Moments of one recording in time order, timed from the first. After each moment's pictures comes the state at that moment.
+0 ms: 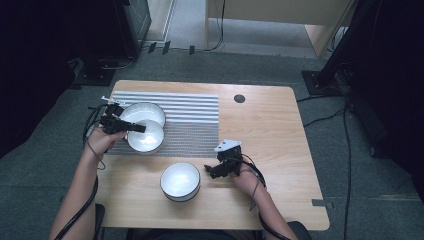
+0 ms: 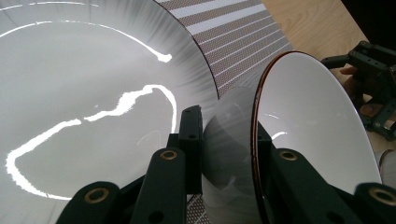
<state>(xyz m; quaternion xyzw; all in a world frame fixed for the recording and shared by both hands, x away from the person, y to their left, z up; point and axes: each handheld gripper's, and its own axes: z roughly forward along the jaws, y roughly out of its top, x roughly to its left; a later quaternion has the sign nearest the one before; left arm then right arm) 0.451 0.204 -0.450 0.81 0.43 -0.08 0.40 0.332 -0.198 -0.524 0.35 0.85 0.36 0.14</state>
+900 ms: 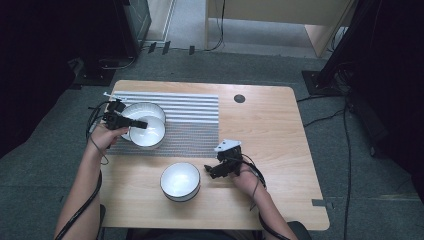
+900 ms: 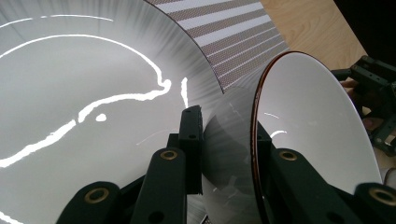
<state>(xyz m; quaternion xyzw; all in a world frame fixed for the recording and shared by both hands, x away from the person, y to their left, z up) 0.471 0.205 -0.456 0.80 0.45 -0.10 0.40 0.332 -0.198 -0.524 0.35 0.85 0.36 0.14</state>
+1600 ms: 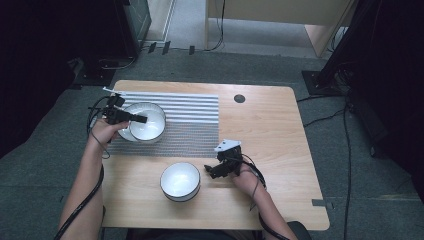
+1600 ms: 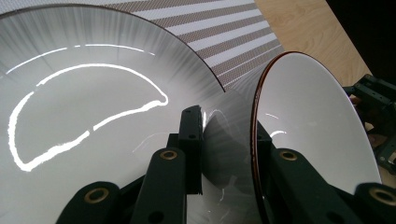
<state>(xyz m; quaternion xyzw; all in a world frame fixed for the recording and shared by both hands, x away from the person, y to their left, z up) 0.488 0.206 -0.450 0.79 0.45 -0.09 0.41 0.332 -0.198 -0.524 0.35 0.85 0.36 0.14</state>
